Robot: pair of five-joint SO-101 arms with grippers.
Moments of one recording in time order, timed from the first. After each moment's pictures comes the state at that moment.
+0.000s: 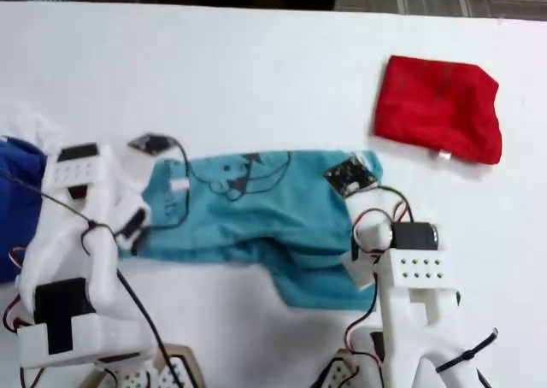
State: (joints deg) left arm -19.9 -4.3 30.0 82.2 -38.5; right arm -3.4 -45.3 59.4 76.2 32.0
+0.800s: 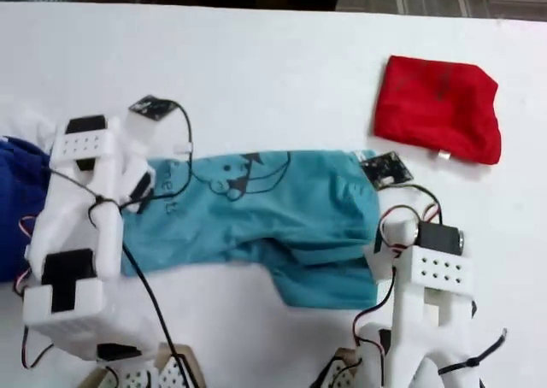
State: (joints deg) left arm -16.8 7.0 17.5 77.0 -33.2; right arm 8.3 -45.3 58.9 74.3 31.8
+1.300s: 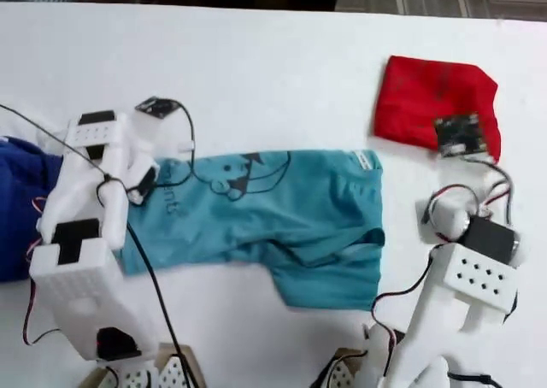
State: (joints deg) left arm -16.7 20.7 7.9 74.4 -31.1; right arm 20.2 -45.4 41.9 67.3 31.8
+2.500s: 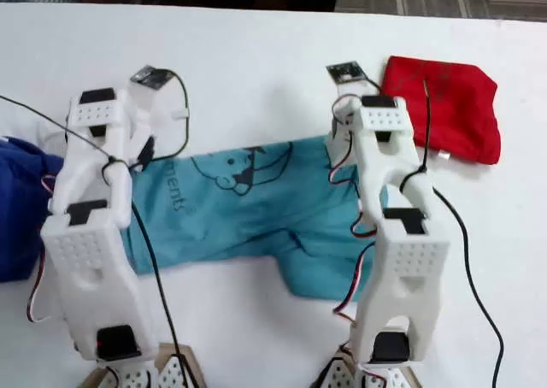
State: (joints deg) left arm -16.7 38.6 -19.4 77.7 -29.8; right arm -4.2 38.3 -17.9 71.1 15.9
